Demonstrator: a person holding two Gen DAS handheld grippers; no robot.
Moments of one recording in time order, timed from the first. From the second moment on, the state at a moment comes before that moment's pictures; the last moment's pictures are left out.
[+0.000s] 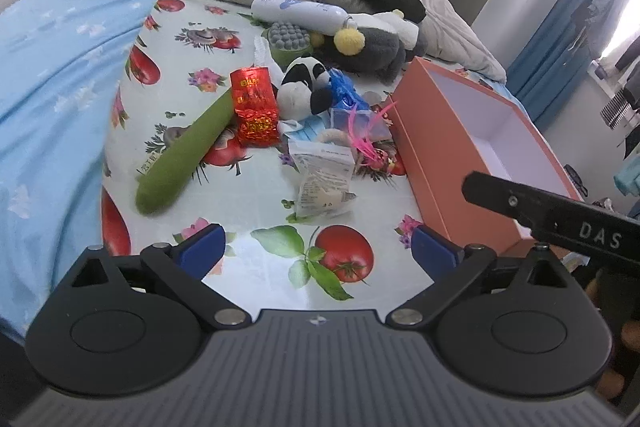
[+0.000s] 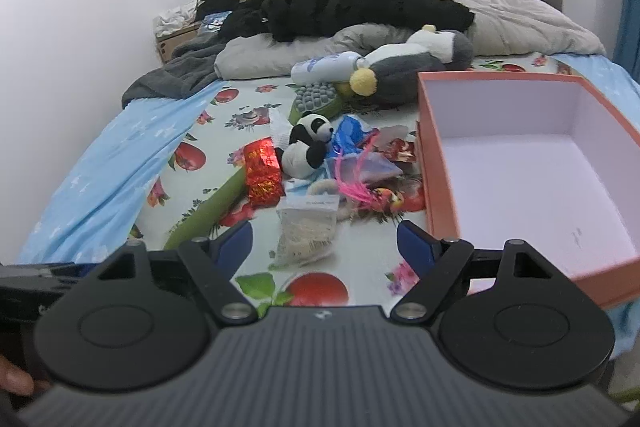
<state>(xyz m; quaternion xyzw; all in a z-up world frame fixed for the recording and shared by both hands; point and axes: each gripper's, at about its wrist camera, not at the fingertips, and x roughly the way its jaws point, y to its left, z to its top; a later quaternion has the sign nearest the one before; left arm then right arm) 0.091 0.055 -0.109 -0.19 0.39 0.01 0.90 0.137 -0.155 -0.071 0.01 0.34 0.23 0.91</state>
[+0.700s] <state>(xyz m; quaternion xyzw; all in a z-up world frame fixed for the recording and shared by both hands) 0.161 0.085 -0.170 -0.29 0.41 -0.01 0.87 0.230 -0.115 -0.115 0.02 0.39 0.22 0.89</state>
